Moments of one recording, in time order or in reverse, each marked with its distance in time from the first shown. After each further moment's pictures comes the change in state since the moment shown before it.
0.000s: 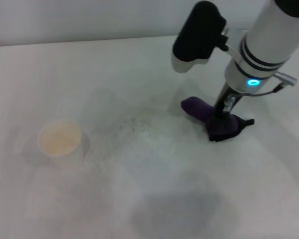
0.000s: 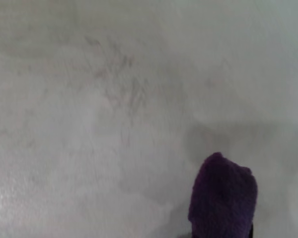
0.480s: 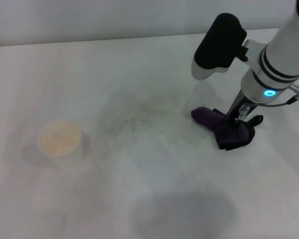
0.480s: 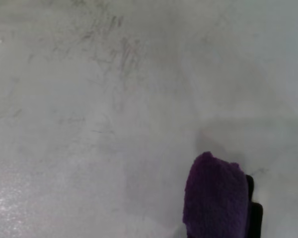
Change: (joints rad) left arm -0.030 0.000 0.003 0.004 -0.002 -0.001 0.001; right arm -0.087 0.000 0.058 0.017 0.001 -0.042 -0.066
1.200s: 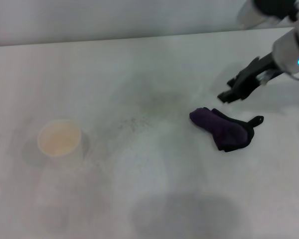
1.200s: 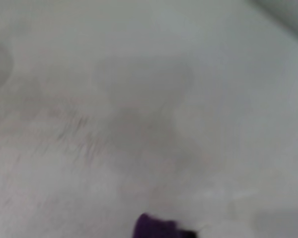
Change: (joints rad) left arm -0.020 0.000 -0.003 0.003 -0.003 0.003 0.000; right arm -0.044 -0.004 0.487 0.015 0.161 0.000 -0.351
